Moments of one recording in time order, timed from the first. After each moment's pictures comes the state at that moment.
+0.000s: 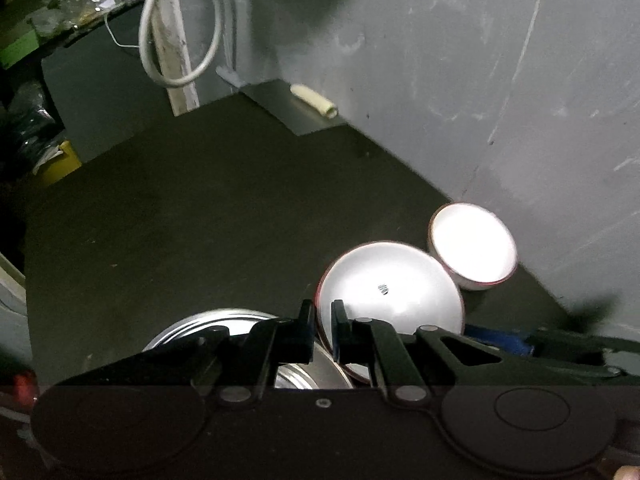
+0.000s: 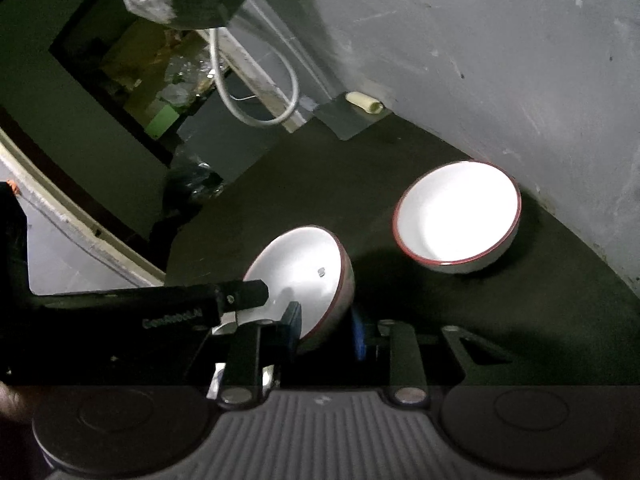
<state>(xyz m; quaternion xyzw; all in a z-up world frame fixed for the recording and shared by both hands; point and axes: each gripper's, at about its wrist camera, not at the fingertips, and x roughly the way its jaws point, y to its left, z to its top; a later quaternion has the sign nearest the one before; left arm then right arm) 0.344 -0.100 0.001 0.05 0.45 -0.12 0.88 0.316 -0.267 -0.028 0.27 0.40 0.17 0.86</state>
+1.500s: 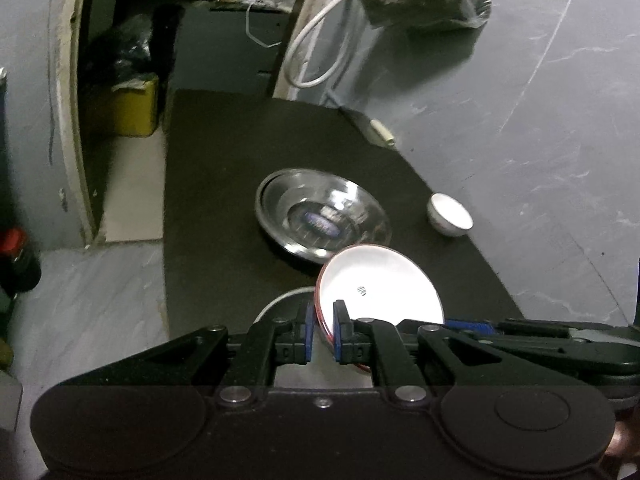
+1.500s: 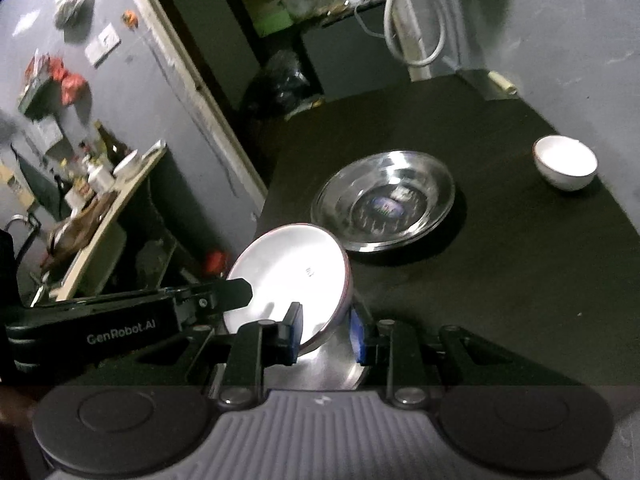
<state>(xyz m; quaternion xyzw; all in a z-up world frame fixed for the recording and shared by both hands) 0.078 0.014 0.021 -0.14 0.39 -0.04 0.91 0.127 -0.168 0.046 0.07 0.44 0.29 0.85</state>
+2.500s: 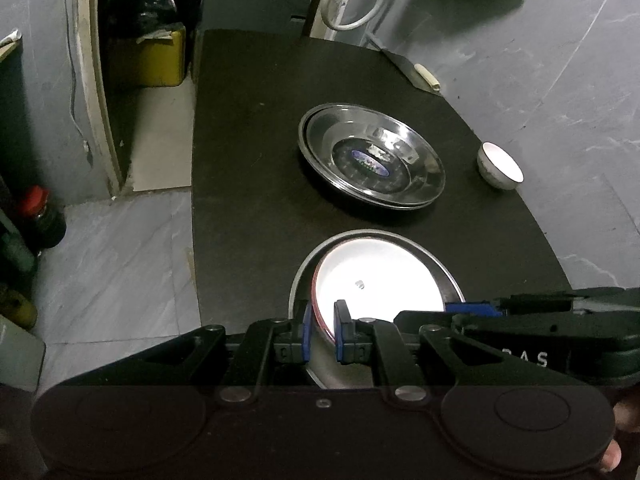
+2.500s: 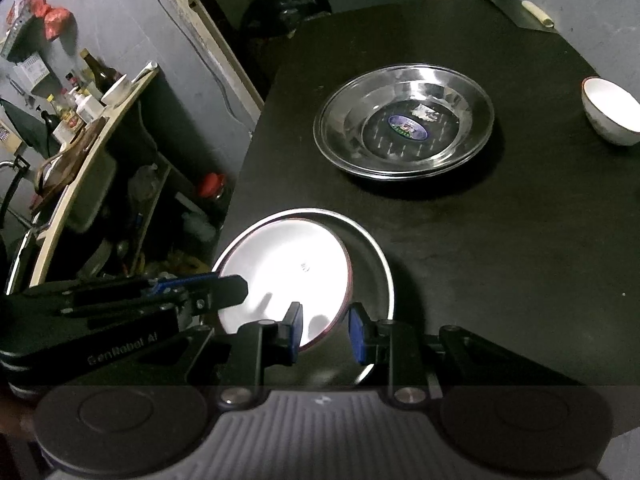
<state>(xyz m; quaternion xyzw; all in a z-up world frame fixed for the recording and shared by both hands) 0.094 0.020 -0.015 -0.13 0.46 -0.01 0.88 0.154 -0.134 0.014 0.03 0.53 0.30 0.79</state>
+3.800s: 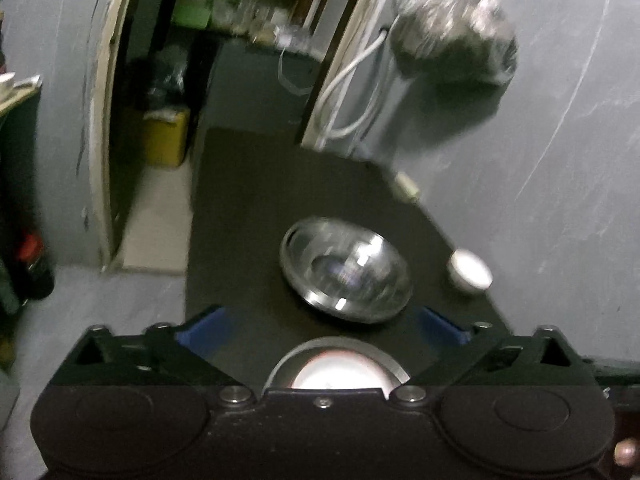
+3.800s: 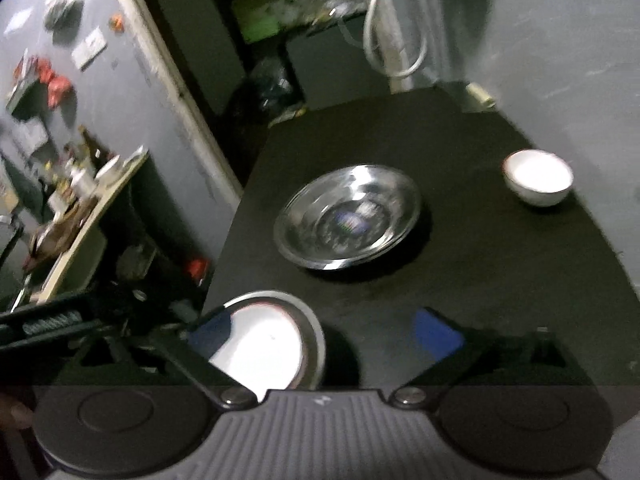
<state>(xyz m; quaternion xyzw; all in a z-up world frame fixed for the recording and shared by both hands) 0.081 0.012 0.027 -0.17 0.30 0.00 0.94 0.139 -0.203 0.051 0.08 0.40 0.25 0.88</state>
